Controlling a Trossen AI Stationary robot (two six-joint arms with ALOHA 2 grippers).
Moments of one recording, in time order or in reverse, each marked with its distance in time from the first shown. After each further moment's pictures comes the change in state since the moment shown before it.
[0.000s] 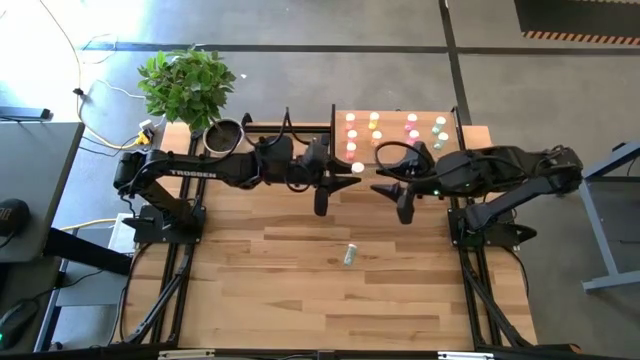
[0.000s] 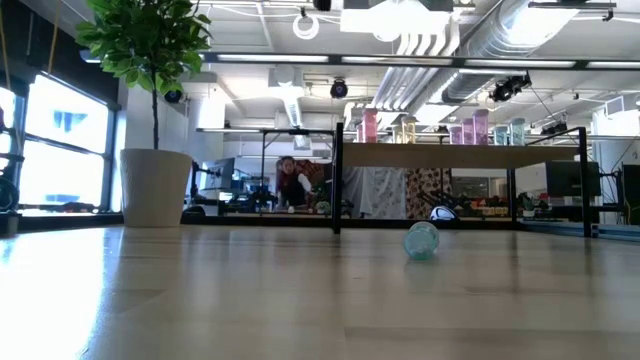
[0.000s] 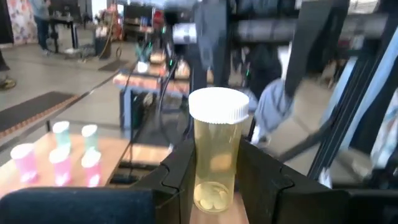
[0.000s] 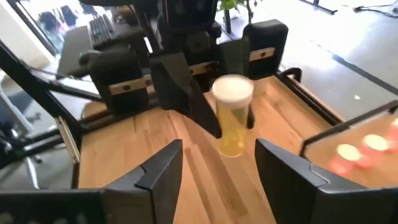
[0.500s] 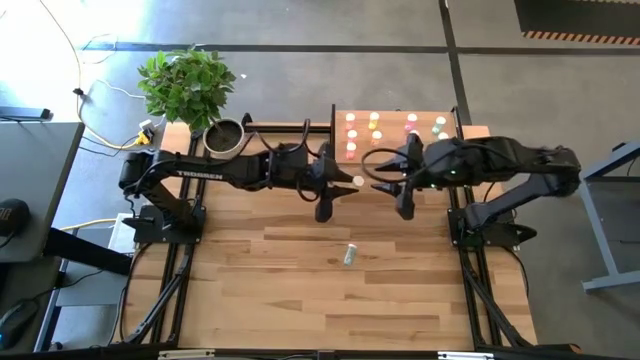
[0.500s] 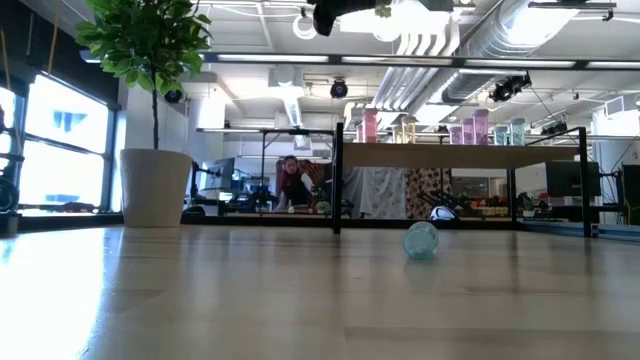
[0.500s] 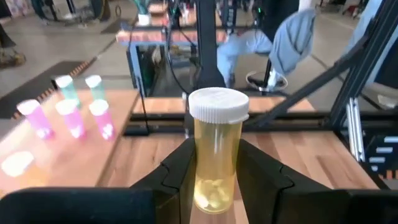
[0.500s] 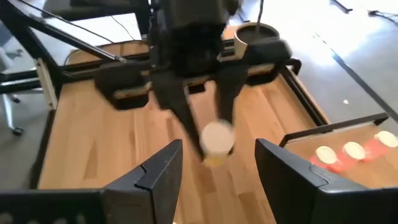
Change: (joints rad) left arm -0.004 0.040 0.000 -0.185 -0.019 0.154; right arm -0.106 0.034 0.056 -0.127 -0.153 -0.221
